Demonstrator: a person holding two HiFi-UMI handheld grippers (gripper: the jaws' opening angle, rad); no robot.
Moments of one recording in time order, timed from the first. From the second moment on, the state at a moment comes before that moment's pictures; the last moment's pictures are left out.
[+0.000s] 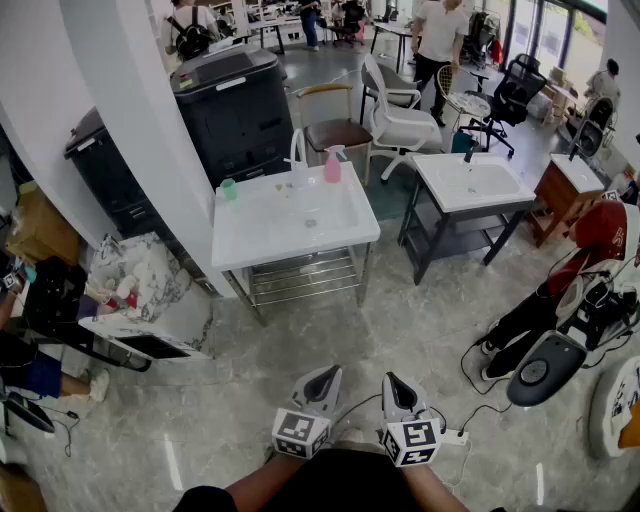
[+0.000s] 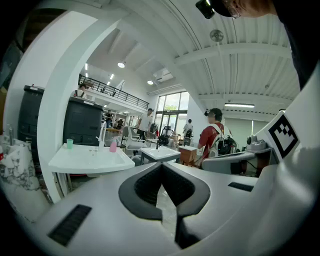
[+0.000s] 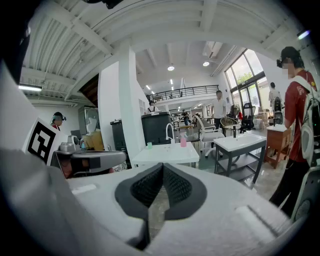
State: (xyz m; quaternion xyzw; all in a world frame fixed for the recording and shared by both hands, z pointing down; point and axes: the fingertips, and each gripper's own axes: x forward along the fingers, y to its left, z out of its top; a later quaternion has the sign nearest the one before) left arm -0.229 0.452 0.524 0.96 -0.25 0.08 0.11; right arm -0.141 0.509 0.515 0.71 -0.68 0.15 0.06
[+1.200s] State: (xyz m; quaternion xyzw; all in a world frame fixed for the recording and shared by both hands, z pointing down) left arm -0.090 0.249 0.540 0.95 -0.25 0.09 0.14; right arm 0.021 0.318 0.534 0.73 -0.65 0.19 0.06
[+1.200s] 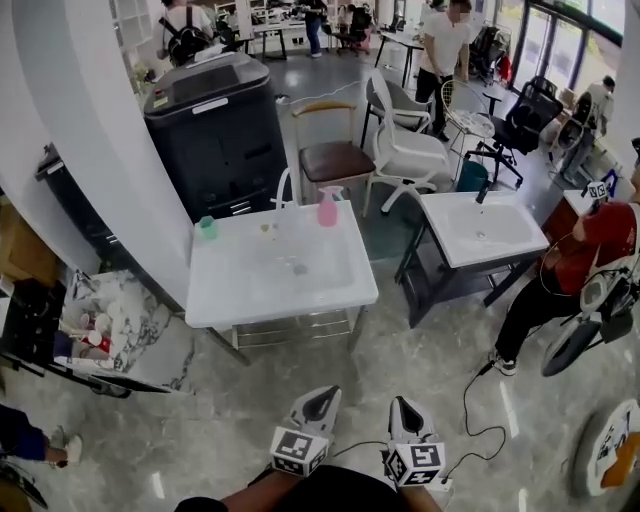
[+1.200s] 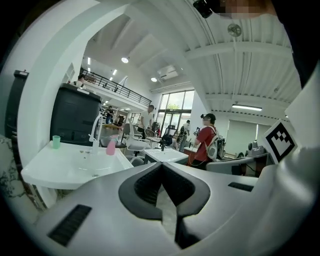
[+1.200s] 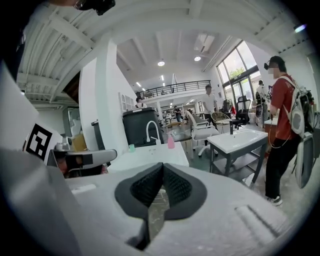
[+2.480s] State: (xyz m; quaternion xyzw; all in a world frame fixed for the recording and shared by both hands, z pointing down) left arm -0.020 -0.069 0.565 0.95 -0.25 0.08 0.17; right arm 0.094 0.014 0.541 0.75 -0.63 0.19 0.08
